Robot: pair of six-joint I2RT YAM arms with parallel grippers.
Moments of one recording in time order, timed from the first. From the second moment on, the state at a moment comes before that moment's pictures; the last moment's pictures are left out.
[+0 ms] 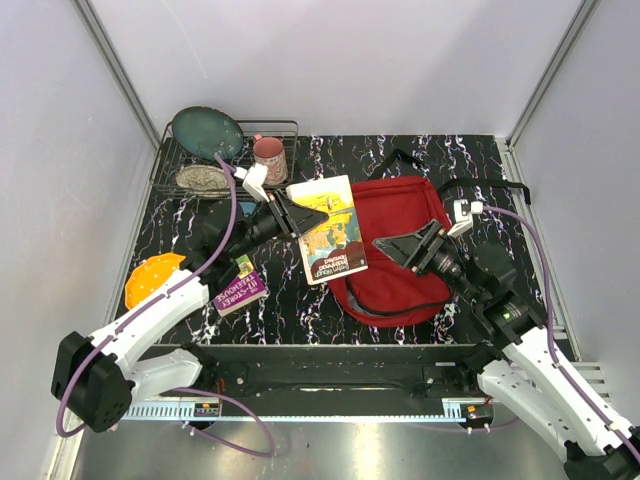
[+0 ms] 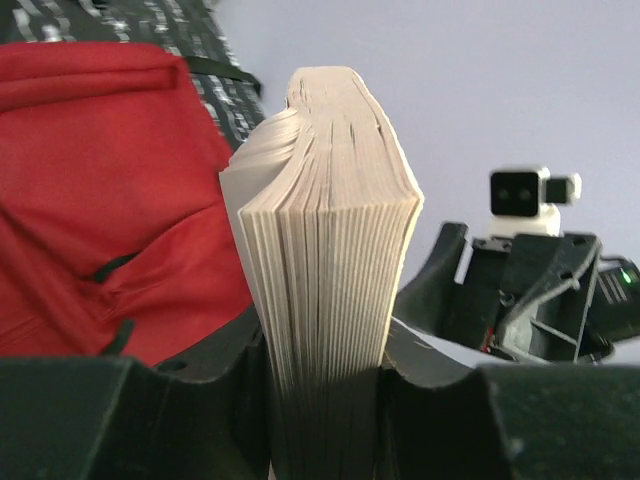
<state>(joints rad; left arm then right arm) -0.57 1.08 0.78 0.30 0.40 -0.91 0.53 0.61 0.63 -0.01 -0.30 1.01</state>
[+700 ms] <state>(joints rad) -0.58 1.16 0.65 0.49 0.14 -1.16 0.60 0.67 0.34 0.28 -0.20 1.31</state>
